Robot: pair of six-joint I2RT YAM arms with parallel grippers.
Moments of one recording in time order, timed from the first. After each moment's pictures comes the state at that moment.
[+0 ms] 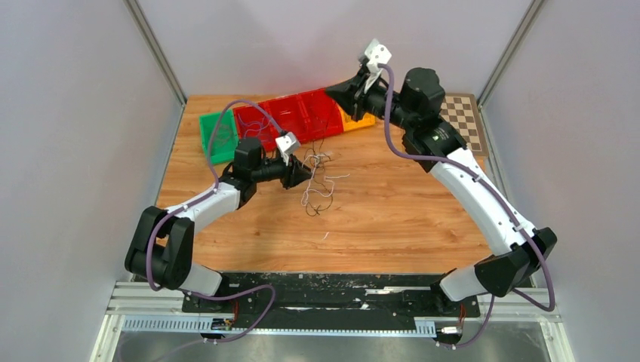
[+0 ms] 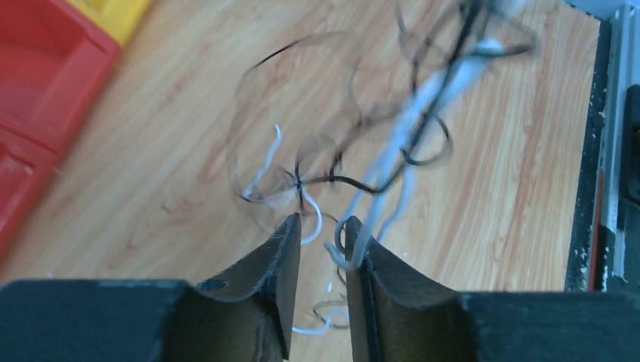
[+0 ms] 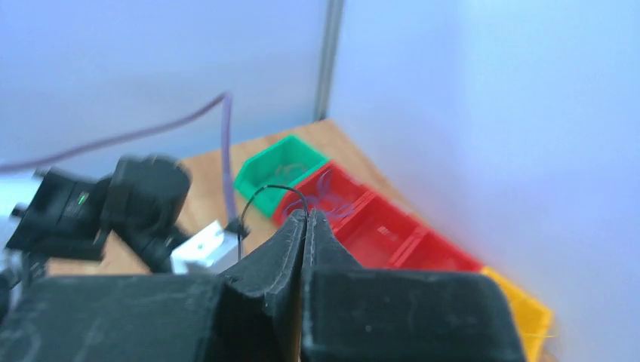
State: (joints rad) left arm -0.37 1.44 0.81 0.31 0.77 0.09; right arm 0.56 1.46 1.62 -0.10 -0.50 -0.08
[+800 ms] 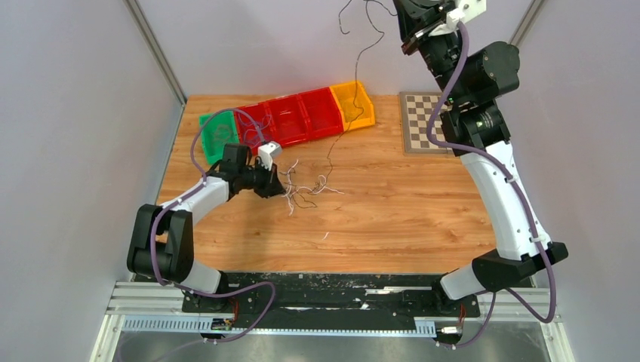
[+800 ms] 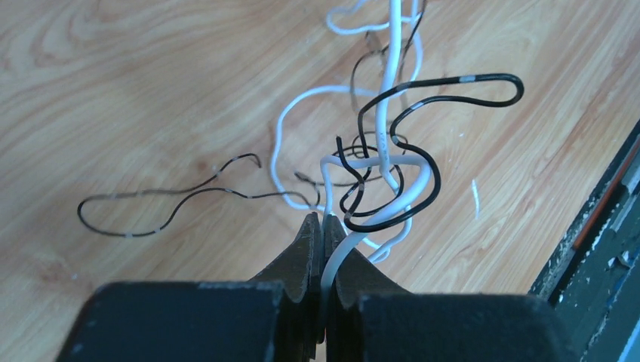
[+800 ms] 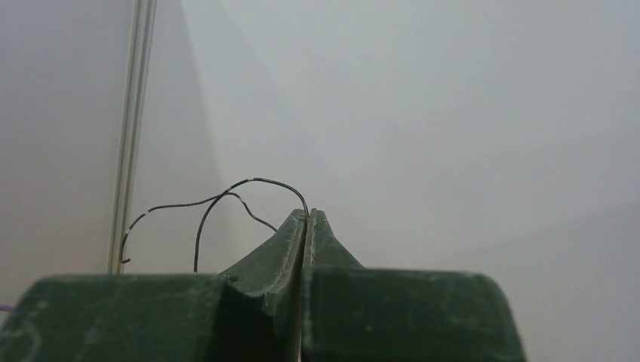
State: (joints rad) left arm -0.20 1.48 0.81 -0.16 0.68 0.14; right arm 0.42 1.48 1.97 0.11 -0.18 -0.19
